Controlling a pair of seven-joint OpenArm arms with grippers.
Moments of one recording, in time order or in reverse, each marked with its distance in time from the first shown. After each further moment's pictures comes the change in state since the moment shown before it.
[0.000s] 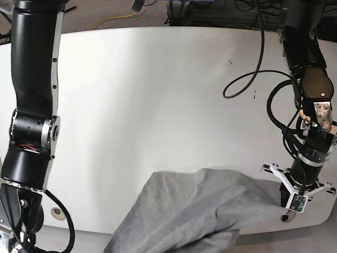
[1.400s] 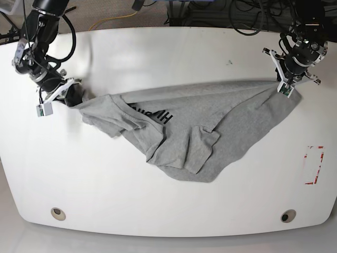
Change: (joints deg) left arm 45.7 -0.1 -12.4 1.9 -1.0 -8.1 2.9; right arm -83.4 1.1 32.6 32.1 22.8 -0.1 -2.5
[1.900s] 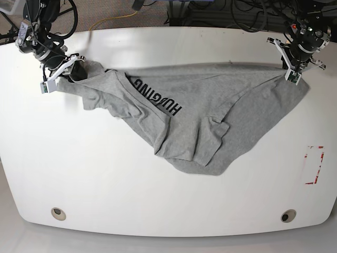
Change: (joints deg) left arm 5.6 3.9 -8.1 0.0 0.2 -2.8 -3.9; right arm -10.3 0.0 0.0 1.9 2.0 -0.1 0.3
